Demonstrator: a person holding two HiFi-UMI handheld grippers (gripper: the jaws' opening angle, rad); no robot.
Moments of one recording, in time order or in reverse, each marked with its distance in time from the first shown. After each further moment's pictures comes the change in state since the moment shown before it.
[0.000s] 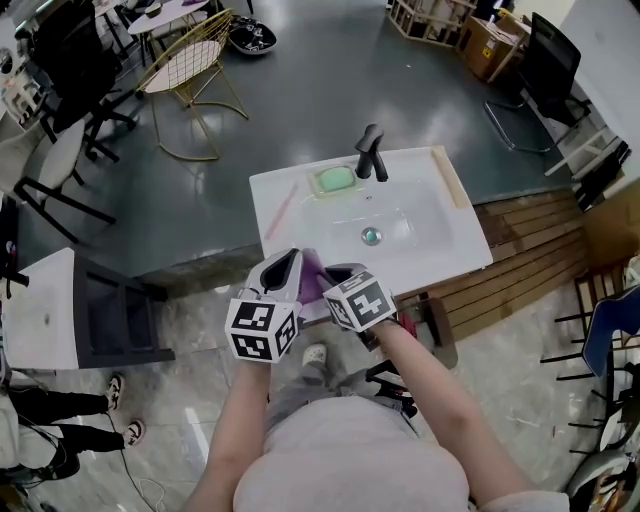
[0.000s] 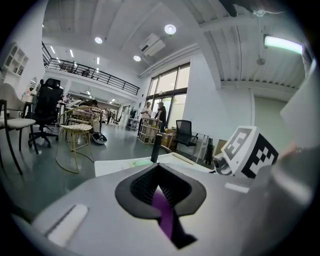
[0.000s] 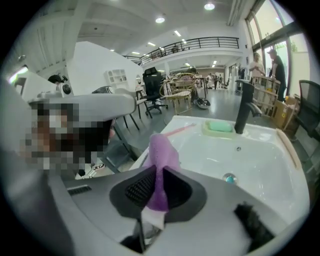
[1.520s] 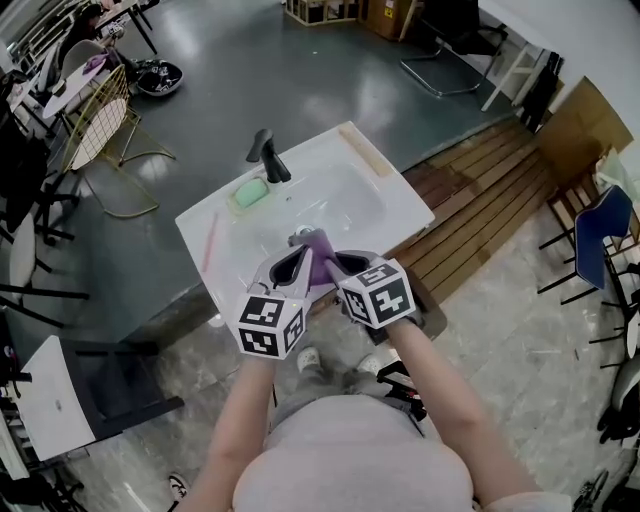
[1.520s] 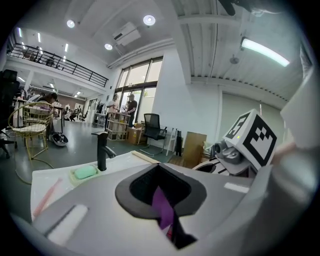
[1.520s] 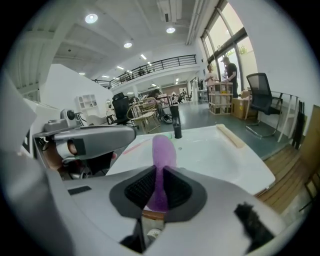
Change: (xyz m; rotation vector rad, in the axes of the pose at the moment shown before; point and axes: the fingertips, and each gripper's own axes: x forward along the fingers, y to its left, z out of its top) left arm 0.081 -0.165 0.002 0.139 0.074 -0.343; right arm -0.139 -0.112 -0.047 0.272 -0.227 -0.260
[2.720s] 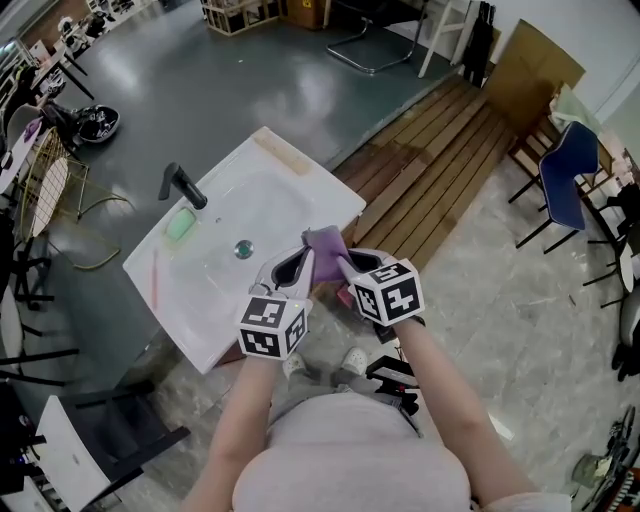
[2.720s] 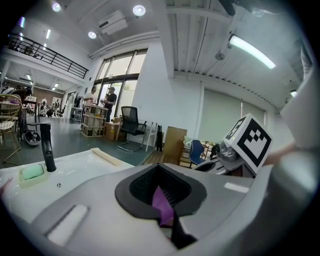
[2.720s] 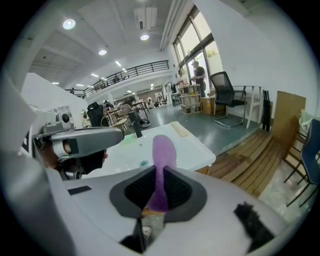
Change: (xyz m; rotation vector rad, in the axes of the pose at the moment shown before) left arm 0.094 -0.136 -0.008 0.059 0.063 -0.217; right arm -0.109 -0.136 -0.066 0.193 -0.052 -0.220
